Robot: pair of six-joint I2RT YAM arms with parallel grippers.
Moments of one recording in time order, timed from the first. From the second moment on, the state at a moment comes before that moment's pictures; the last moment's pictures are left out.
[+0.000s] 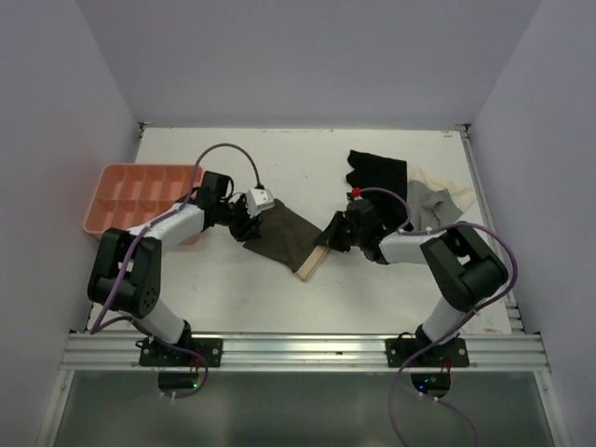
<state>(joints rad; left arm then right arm) -0.26 1.60 0.96 -0.31 0.66 0.66 0.54 1.66 0.72 0.31 -0.22 0.86</state>
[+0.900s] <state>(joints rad) -0.39 1.34 0.73 -0.50 0.57 1.08 0.52 1.72 1.02 -0.07 -0.40 0.43</state>
